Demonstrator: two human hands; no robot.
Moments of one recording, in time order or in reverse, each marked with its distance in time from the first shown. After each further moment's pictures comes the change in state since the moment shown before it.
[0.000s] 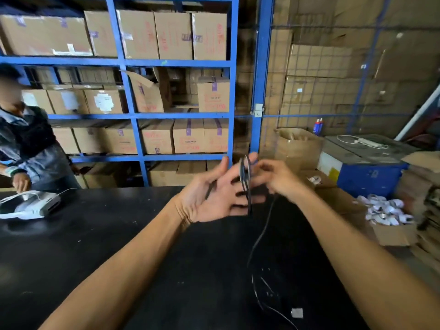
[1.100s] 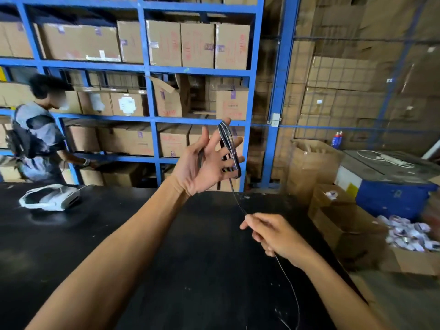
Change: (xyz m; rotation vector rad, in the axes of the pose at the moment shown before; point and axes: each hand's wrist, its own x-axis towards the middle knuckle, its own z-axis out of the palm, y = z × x) left_hand -0.021 0.060 -0.004 0.049 0.272 0.360; right_hand -0.075 0.029 0.052 0.170 -0.296 0.039
